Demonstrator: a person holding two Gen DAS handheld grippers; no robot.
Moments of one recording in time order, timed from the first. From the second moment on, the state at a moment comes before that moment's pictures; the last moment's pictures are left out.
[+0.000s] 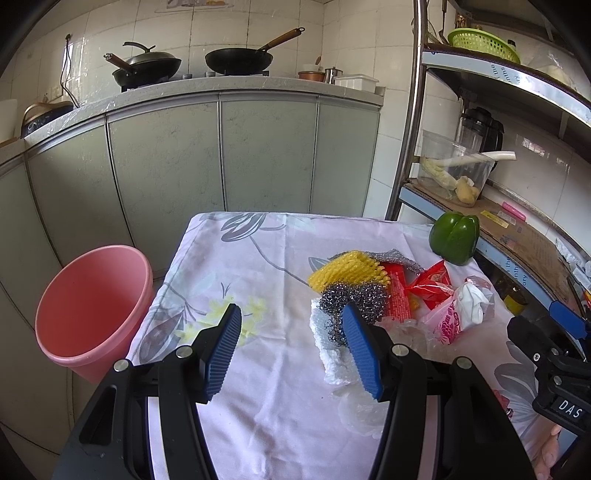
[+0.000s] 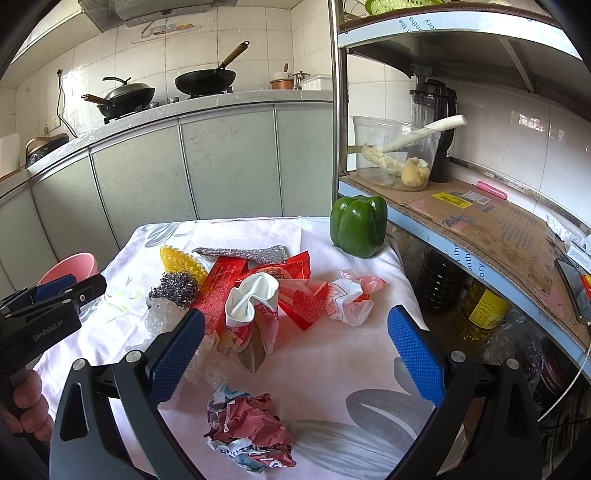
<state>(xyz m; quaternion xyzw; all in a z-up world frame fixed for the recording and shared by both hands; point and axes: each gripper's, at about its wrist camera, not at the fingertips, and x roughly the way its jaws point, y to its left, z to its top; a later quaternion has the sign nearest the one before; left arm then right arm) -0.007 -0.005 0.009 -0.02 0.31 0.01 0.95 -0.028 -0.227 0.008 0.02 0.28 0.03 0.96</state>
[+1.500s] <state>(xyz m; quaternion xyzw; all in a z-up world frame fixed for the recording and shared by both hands) -0.021 -0.032 -0.033 -0.01 0.40 -0.20 0.89 -0.045 -0.236 -0.026 0.03 0.40 0.19 0.90</state>
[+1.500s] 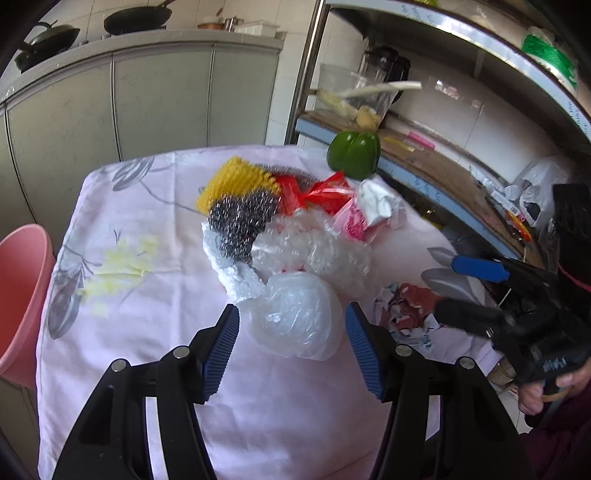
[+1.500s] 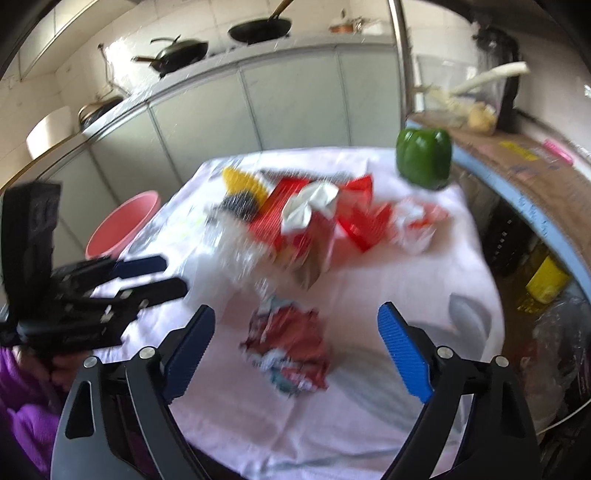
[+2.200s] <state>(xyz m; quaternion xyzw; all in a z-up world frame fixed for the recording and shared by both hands) -0.030 -0.025 -0.027 -0.02 0.39 -0.23 0.89 -0.042 -0.227 -0.049 0.04 0.45 0.21 0.87</state>
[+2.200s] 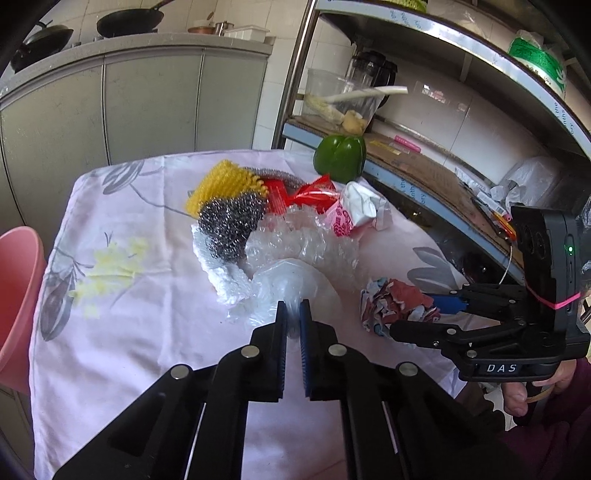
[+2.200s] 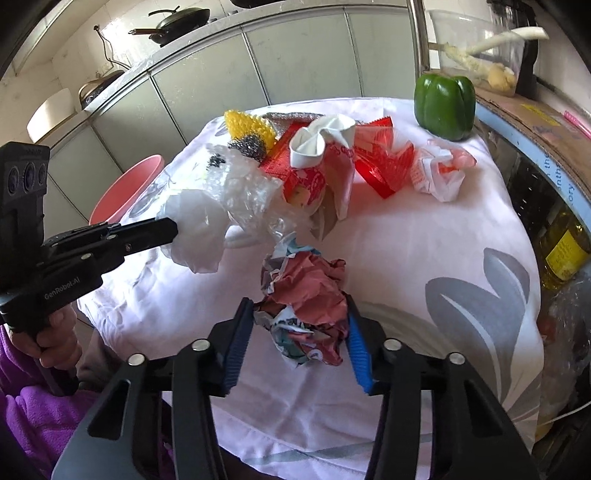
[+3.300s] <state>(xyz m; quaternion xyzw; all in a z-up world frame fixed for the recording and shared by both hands) -0.054 0.127 0.020 -0.12 0.28 -0.06 0.95 0.001 -0.114 0.033 0.01 0.35 0.34 0.87</state>
